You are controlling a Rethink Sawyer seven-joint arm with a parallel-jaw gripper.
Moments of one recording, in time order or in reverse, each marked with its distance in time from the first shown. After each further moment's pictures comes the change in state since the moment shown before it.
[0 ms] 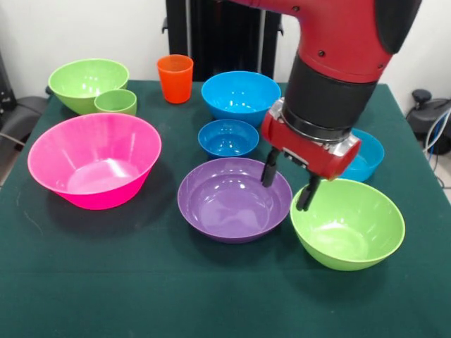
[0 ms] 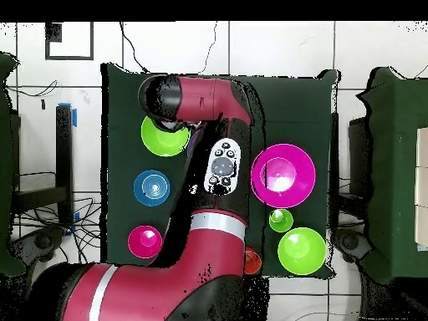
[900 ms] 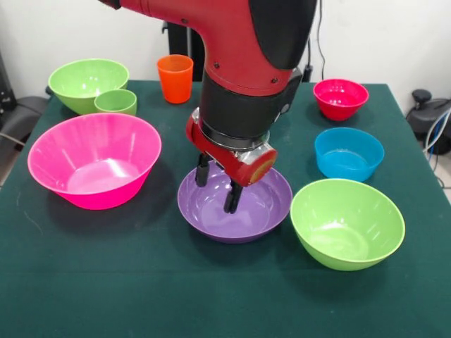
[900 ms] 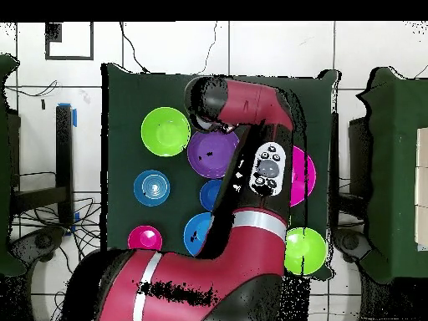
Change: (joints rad) arm -0.110 0.015 -0.002 0.007 0.000 0.008 0.000
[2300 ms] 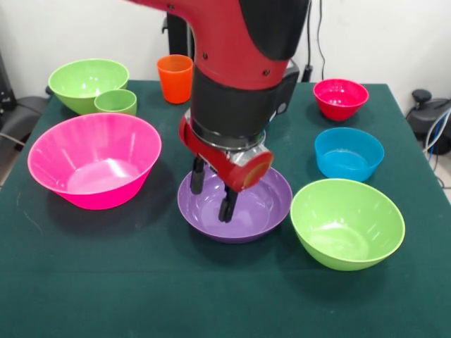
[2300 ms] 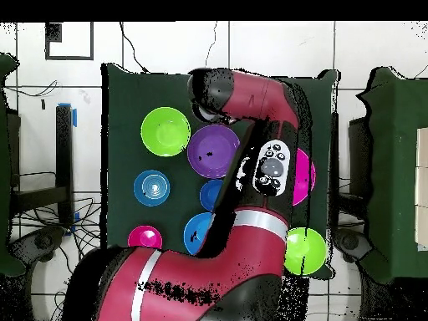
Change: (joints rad) arm 0.002 0.025 -0.041 -0.051 0.077 -0.019 0.000
